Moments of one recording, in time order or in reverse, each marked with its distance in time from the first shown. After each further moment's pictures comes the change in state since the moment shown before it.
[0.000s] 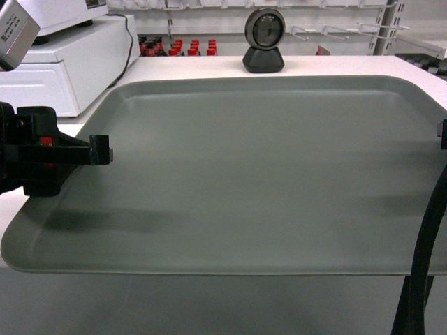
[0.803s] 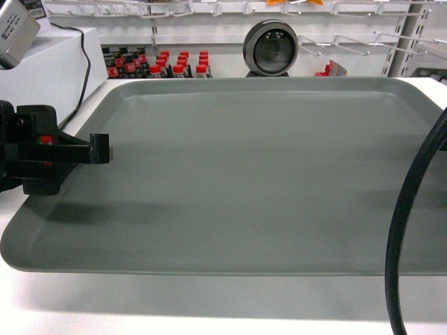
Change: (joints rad) left arm 0.000 0.006 0.005 -0.002 0.001 0.001; right arm -0.004 0.005 0.001 -0.002 0.000 0.000
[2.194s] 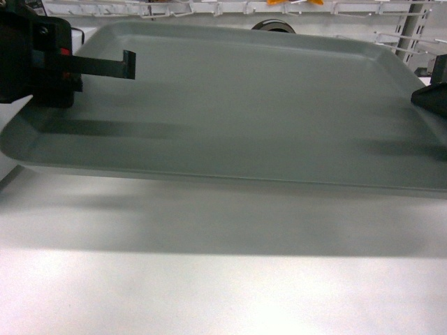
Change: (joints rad) left arm -0.039 0.069 0.198 -0.011 -0.317 0.090; right arm -0.114 0.174 0.112 0.176 -0.288 0.073
